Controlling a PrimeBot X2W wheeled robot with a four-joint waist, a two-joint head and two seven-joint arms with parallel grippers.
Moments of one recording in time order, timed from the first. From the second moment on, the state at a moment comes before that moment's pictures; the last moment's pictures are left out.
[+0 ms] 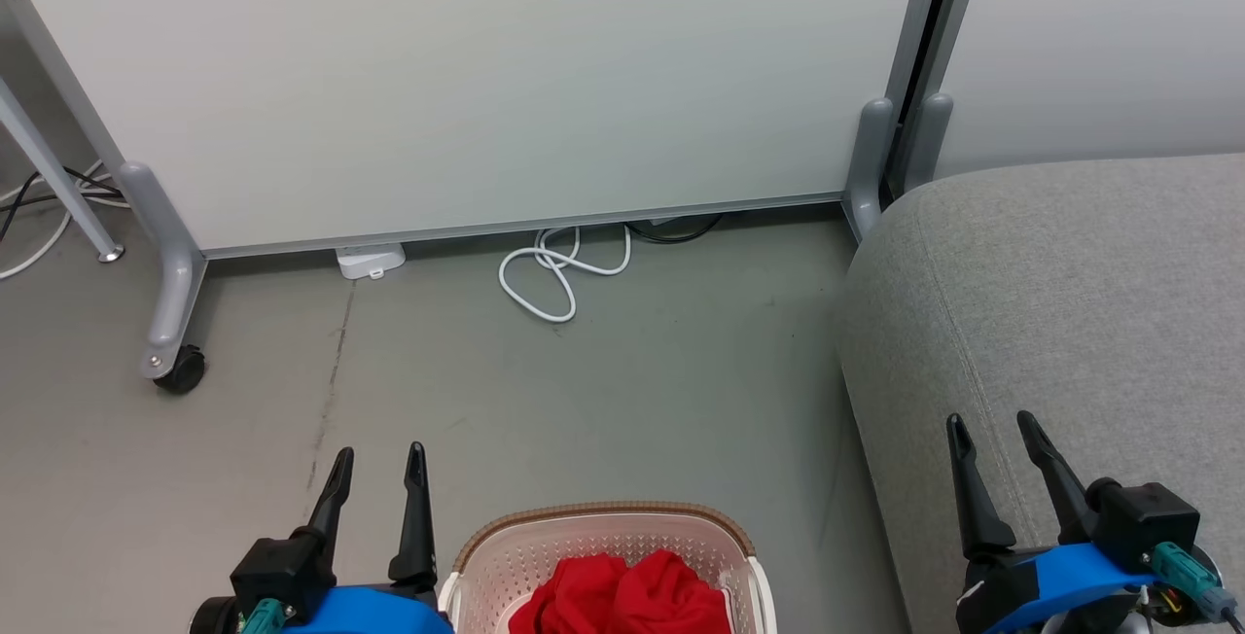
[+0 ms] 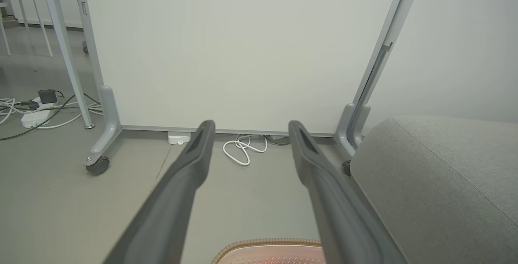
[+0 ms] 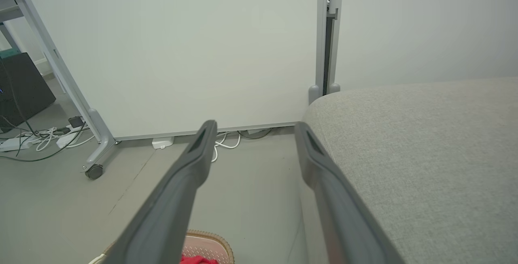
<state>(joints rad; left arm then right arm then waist) -0.01 0.06 -0.12 0.33 -0.24 -0.06 -0.26 -0.04 -0.05 -0.05 0.25 0.15 0.13 -0.18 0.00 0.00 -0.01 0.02</state>
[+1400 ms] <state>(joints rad) -0.26 0.08 -0.19 0.76 -0.26 -0.09 -0.22 -0.23 -0.05 0.13 0.19 0.17 0.13 -0.21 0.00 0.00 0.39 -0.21</state>
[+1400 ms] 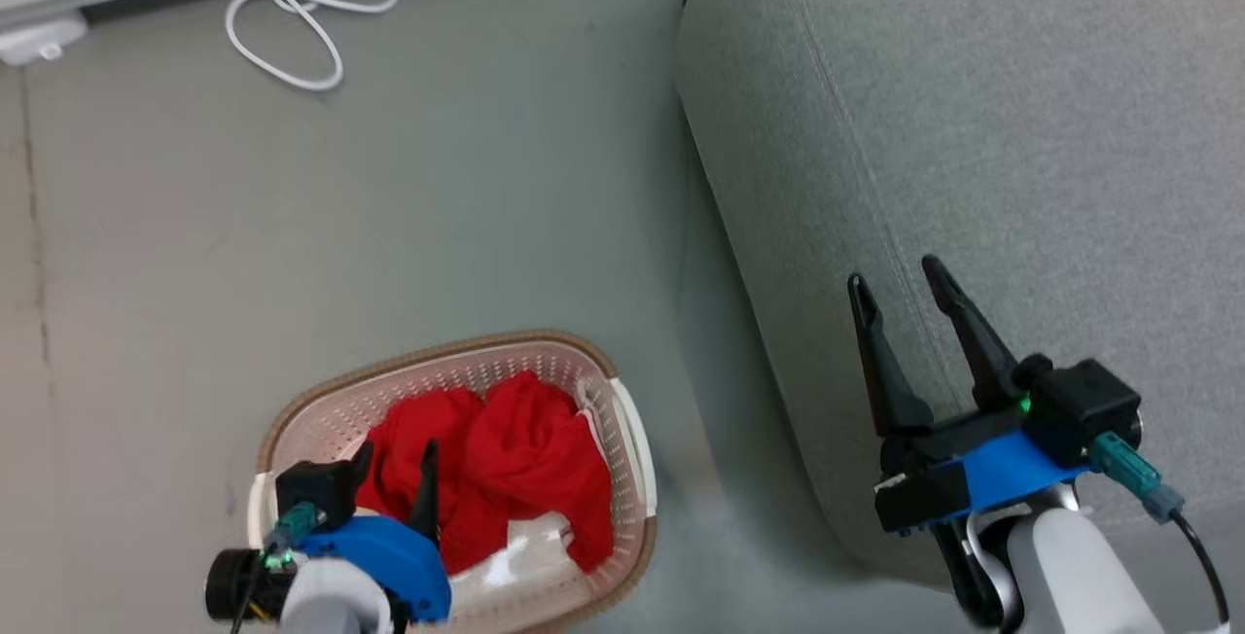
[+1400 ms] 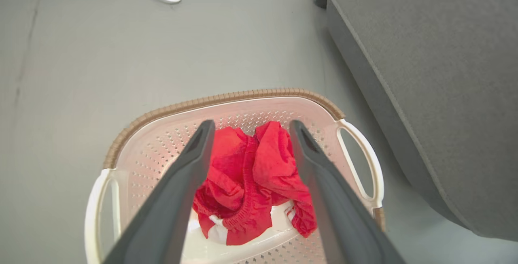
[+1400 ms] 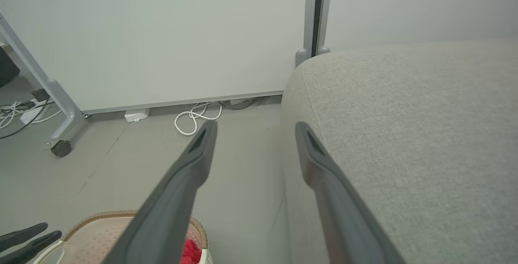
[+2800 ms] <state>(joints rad) -0.74 0.15 -0.17 1.27 -0.33 -0.05 -0.06 -0.33 -0.05 0.21 0.06 0.23 0.13 -0.26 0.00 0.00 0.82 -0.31</state>
